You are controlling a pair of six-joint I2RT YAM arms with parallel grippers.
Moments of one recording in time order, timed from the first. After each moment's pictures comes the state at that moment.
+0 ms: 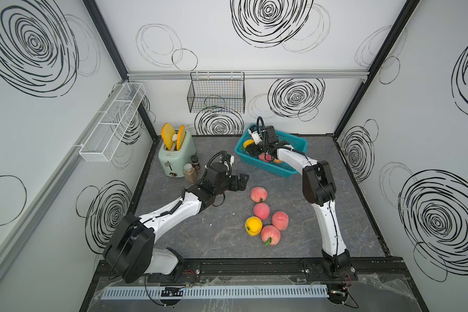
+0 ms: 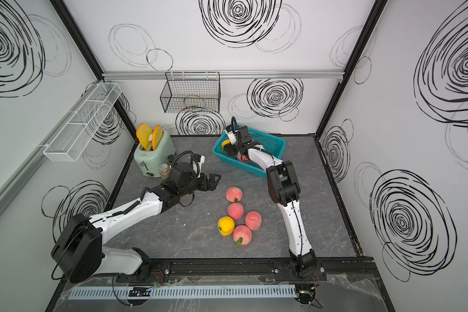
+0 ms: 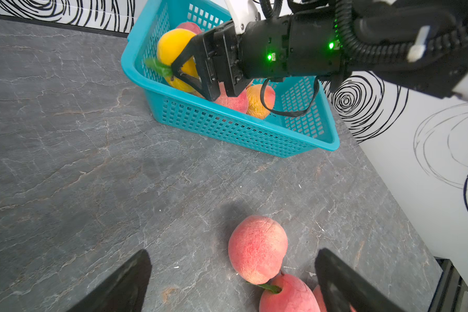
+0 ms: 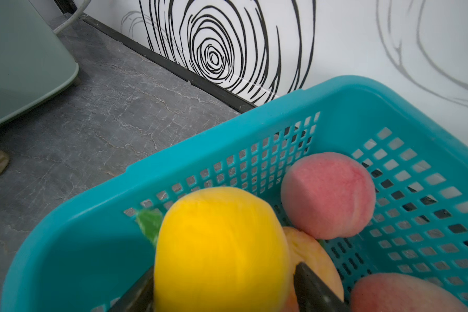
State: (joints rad) left arm -0.57 1.38 0.85 0.02 0.08 -0.44; right arm 0.44 2.36 1.98 -0.30 -0.15 -0.13
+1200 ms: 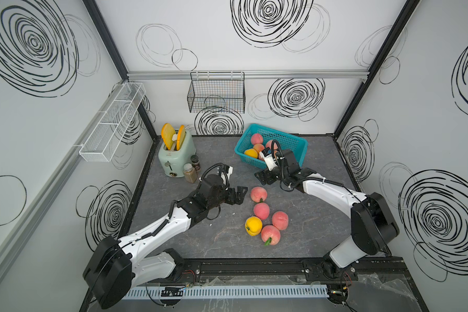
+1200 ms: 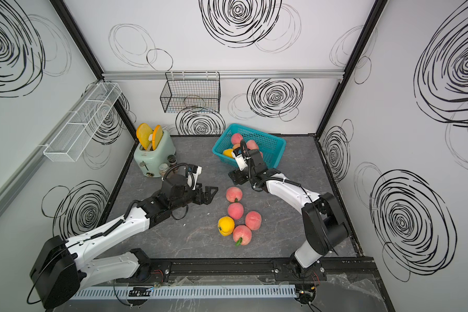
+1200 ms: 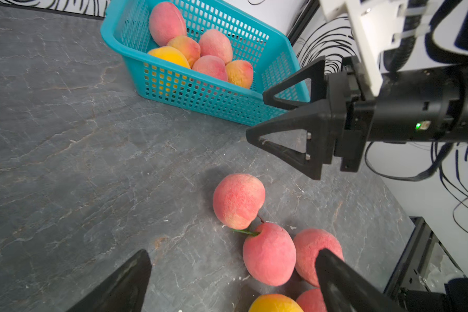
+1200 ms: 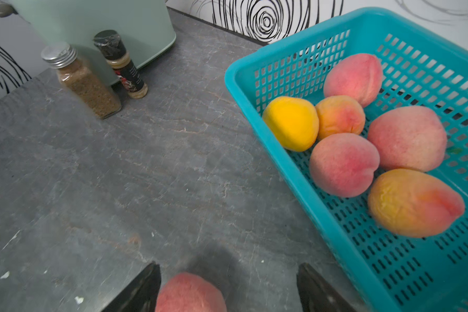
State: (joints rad) left arm -0.67 1.15 0.70 -0.07 0.07 -0.44; right arm 0.56 1.56 1.05 -0.19 -0.15 -0.01
